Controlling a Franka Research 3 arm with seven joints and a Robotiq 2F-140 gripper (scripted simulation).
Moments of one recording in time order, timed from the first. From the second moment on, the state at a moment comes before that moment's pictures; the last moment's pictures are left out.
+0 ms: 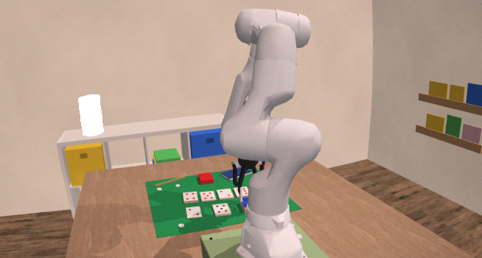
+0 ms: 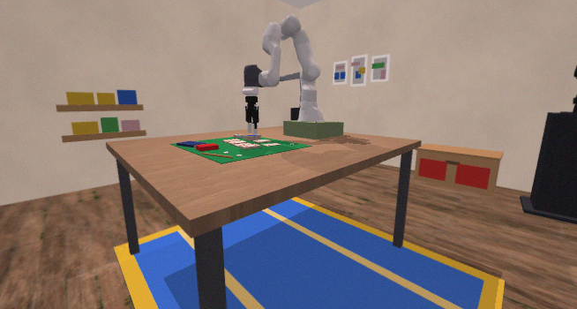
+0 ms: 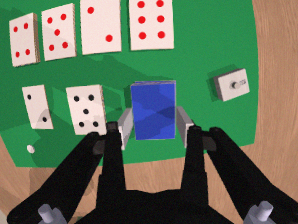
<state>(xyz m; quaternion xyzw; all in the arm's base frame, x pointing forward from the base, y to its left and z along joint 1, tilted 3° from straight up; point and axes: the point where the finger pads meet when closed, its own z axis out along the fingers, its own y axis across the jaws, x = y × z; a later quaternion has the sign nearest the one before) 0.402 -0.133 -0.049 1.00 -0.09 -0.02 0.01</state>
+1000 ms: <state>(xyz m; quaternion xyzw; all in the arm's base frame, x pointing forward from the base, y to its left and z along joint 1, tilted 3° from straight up) 0.402 -0.133 -0.049 1.00 -0.09 -0.02 0.01</state>
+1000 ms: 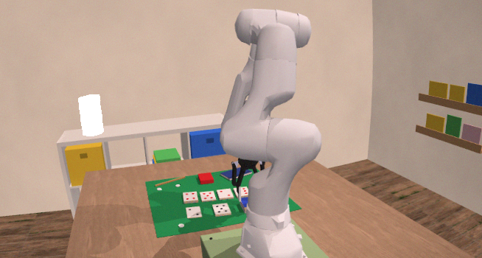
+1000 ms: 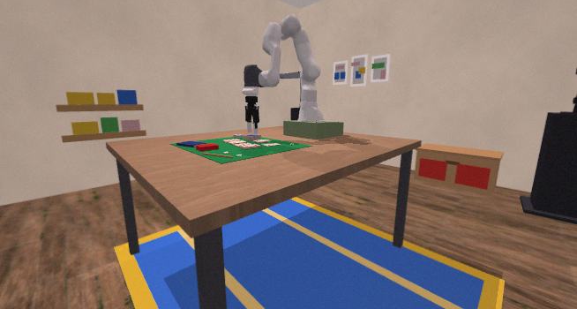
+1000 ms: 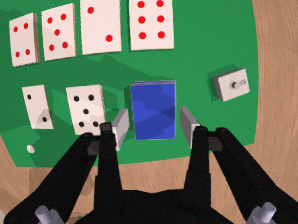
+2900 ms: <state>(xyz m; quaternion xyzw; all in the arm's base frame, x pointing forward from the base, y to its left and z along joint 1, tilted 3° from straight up) 0.400 -0.132 -0.060 1.00 -0.09 -0.02 0.01</state>
